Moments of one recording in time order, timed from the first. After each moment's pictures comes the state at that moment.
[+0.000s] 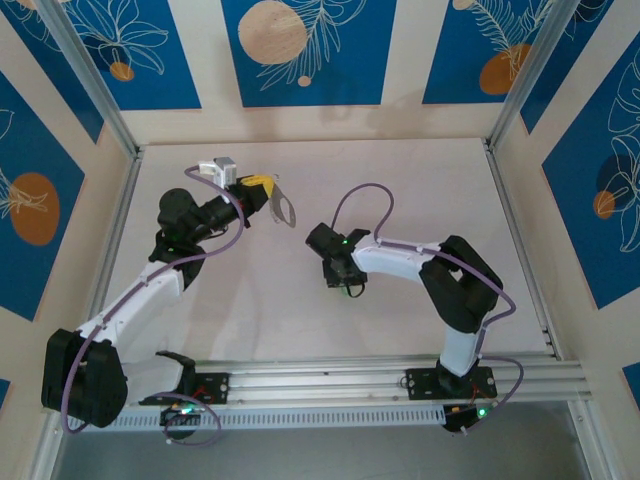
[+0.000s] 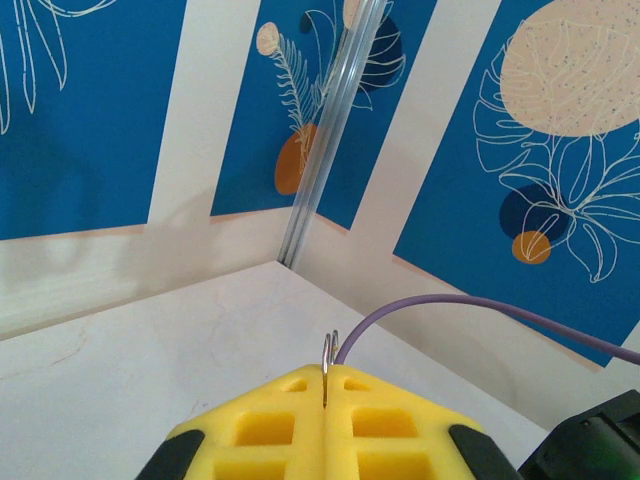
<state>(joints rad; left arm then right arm) -0.31 1.18 0.78 0.54 0.63 -0.39 0.82 1.81 1.14 -0.72 0.20 0.71</state>
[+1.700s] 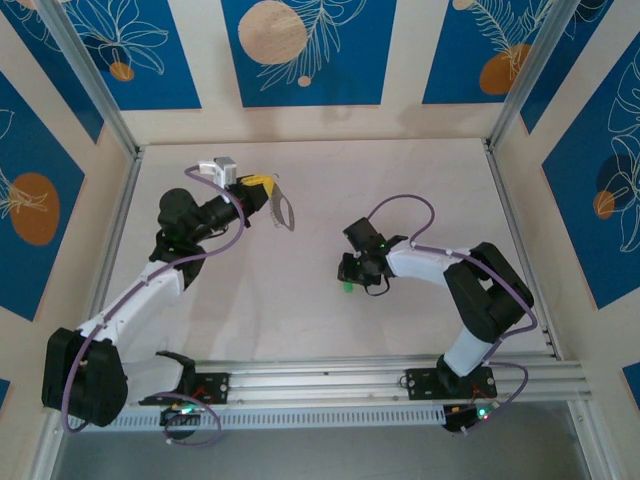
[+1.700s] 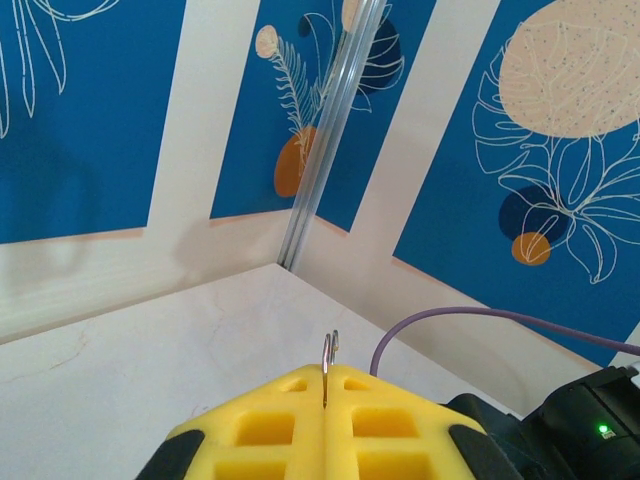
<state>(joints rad) -0.31 1.19 0.78 0.56 0.63 -0.39 0.62 1.66 0.87 -0.38 -0.12 0.74</state>
